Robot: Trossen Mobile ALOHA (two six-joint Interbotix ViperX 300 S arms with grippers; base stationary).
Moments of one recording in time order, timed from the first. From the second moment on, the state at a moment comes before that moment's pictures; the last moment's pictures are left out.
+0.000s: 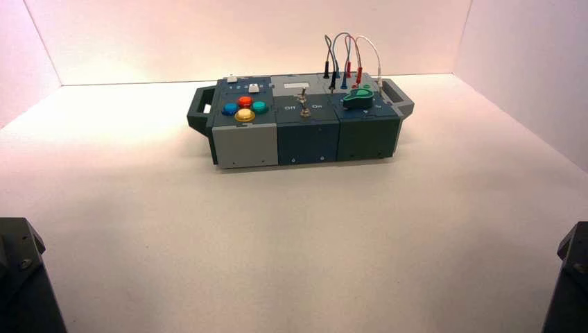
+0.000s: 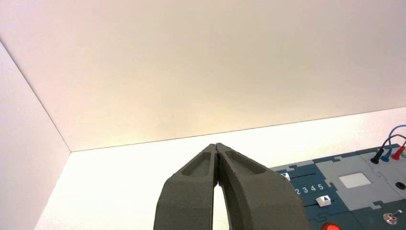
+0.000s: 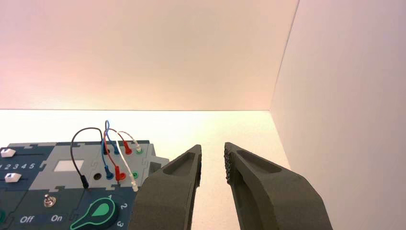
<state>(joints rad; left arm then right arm) -0.14 -0.66 1.10 -0.50 -0.21 0.52 0.04 -0.73 1.09 0.02 -0.05 -0.05</state>
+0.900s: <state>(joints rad) -0.14 -0.64 1.08 -0.50 0.00 0.52 0.10 -0.73 1.07 0.05 0.10 -0.05</state>
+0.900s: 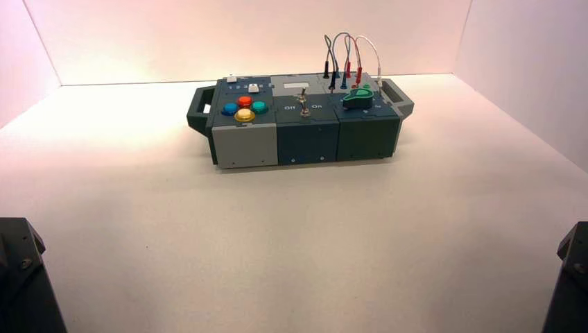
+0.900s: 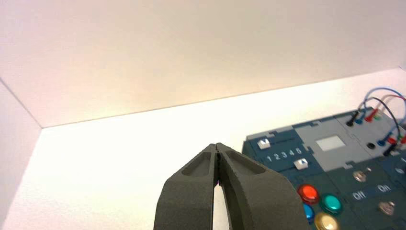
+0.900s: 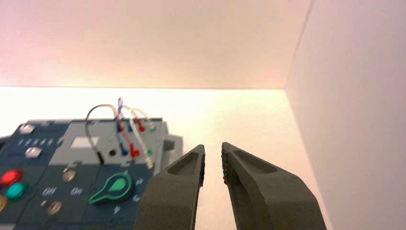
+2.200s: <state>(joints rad) -0.17 -0.52 0.89 -0.52 0.46 0.57 0.26 -0.64 0.89 0.18 0.58 -0.12</state>
